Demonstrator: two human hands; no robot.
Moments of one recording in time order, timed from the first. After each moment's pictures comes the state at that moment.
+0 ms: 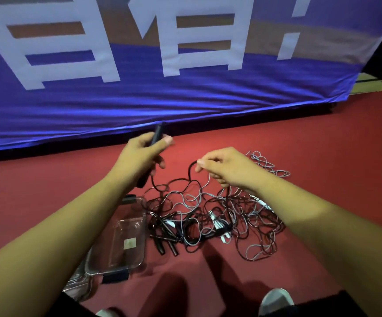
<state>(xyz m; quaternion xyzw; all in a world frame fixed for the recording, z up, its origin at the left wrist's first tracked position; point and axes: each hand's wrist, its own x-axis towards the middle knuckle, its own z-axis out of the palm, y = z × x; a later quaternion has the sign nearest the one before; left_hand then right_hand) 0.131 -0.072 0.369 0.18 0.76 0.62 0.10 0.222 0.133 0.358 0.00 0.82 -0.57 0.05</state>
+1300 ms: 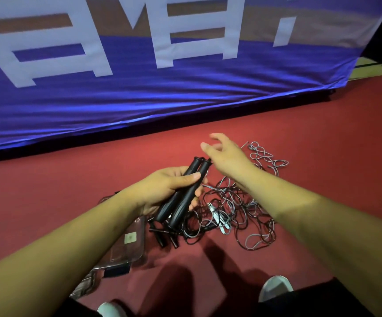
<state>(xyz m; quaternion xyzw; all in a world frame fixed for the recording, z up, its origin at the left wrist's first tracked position) 0.187 -0.046 0.339 0.21 0.53 0.64 0.52 0.212 0.133 0.343 0.18 0.85 -0.49 -0.07</state>
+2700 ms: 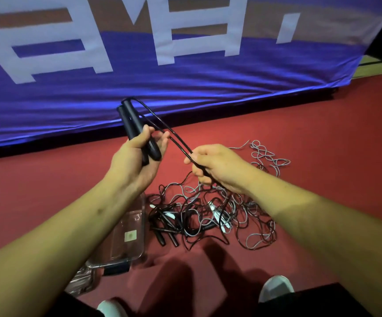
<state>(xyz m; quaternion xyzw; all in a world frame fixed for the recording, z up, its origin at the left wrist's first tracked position) 0.145 -0.049 0.361 -0.05 0.38 0.90 0.20 0.221 0.117 0.344 0.03 0.72 -0.69 0.08</state>
